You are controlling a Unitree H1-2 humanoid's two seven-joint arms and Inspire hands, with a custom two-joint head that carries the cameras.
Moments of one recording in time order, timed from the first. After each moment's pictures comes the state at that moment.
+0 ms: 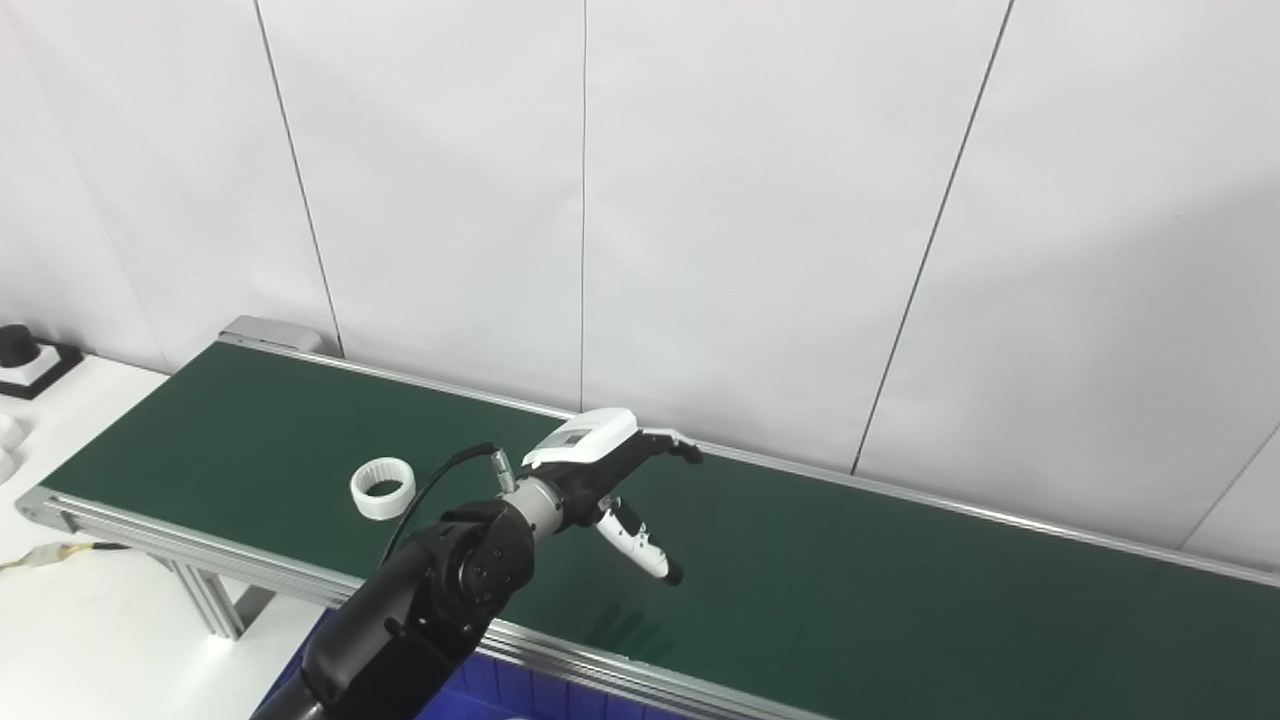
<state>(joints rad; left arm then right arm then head) -0.36 0.41 -0.26 -0.12 0.67 0.34 -0.38 0.11 -0.05 0.16 0.24 -0.07 -0.38 0.07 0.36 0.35</state>
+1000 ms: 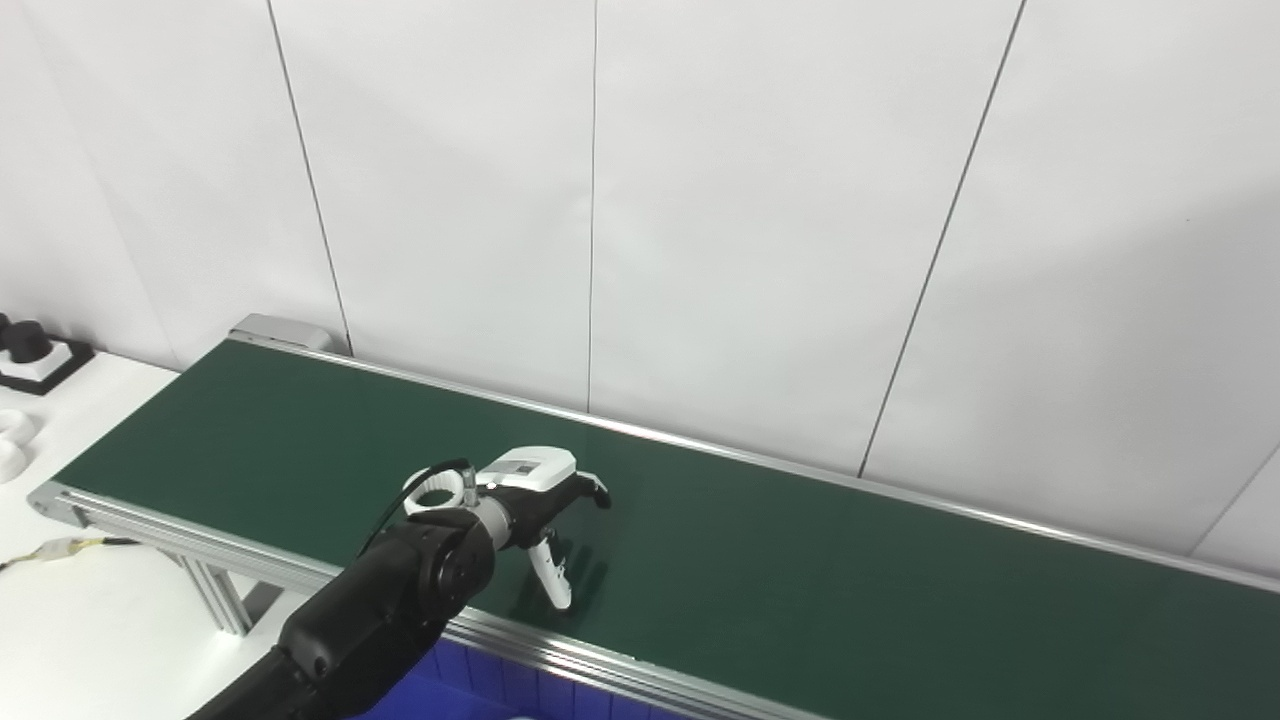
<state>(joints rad) -0.37 0.50 -0.31 0.12 0.78 0.31 -0.41 0.12 -0.05 0.15 0.23 -0.06 -0.38 0.09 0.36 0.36</state>
